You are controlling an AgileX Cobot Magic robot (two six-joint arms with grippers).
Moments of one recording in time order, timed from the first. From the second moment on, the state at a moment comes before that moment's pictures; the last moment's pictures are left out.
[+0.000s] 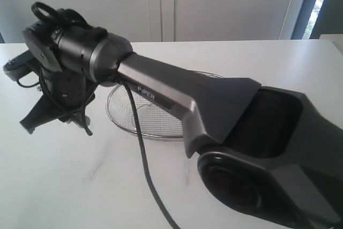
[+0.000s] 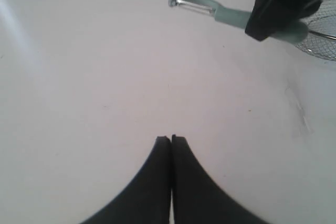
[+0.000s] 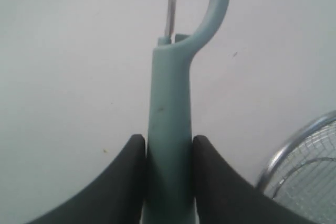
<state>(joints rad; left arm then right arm) -0.10 0.00 0.02 -0.14 0.39 0.18 0.97 2.45 -2.41 -0.14 1.17 0.05</state>
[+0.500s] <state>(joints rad) -0.10 0.00 0.02 -0.14 0.39 0.18 0.97 2.29 -2.41 -0.13 1.22 -0.01</state>
